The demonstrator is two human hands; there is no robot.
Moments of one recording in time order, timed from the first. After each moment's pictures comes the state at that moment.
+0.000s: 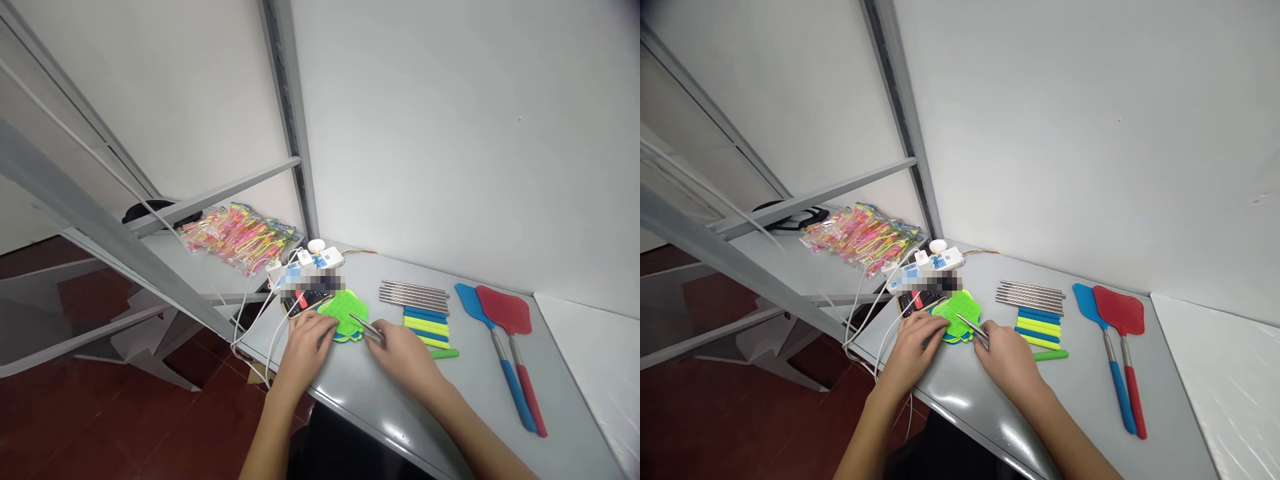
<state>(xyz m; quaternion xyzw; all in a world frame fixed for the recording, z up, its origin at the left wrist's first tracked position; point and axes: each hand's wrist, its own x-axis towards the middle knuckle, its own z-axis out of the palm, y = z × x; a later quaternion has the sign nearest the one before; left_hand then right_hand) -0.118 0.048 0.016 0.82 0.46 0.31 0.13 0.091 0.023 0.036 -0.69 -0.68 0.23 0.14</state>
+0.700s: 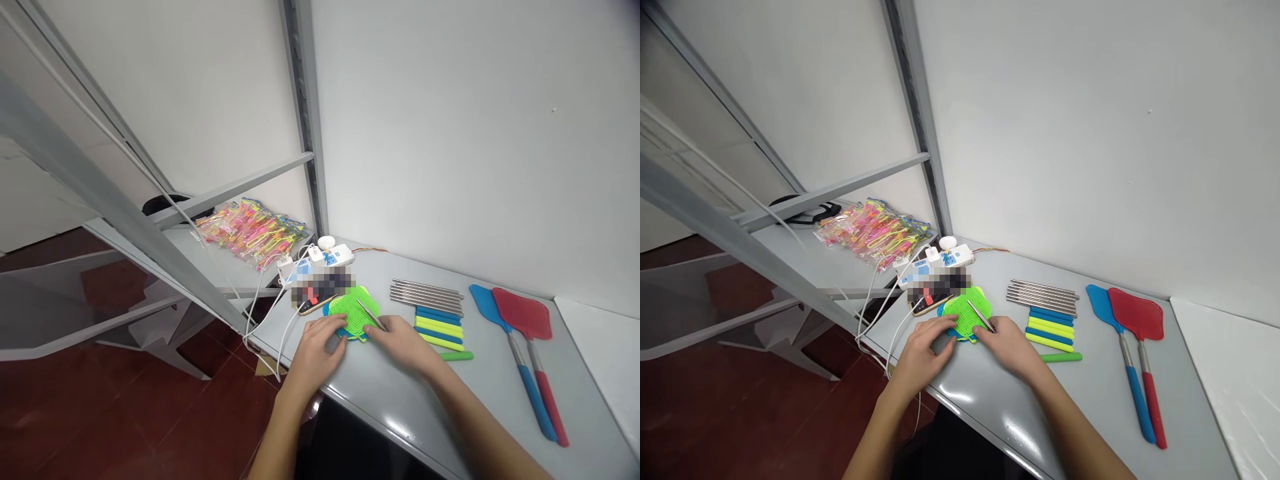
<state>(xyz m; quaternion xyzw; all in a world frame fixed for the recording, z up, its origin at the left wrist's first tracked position) -0.124 0.039 0.001 0.81 0.45 0.34 0.16 0.087 0.049 0.024 -0.62 -0.63 0.42 0.23</state>
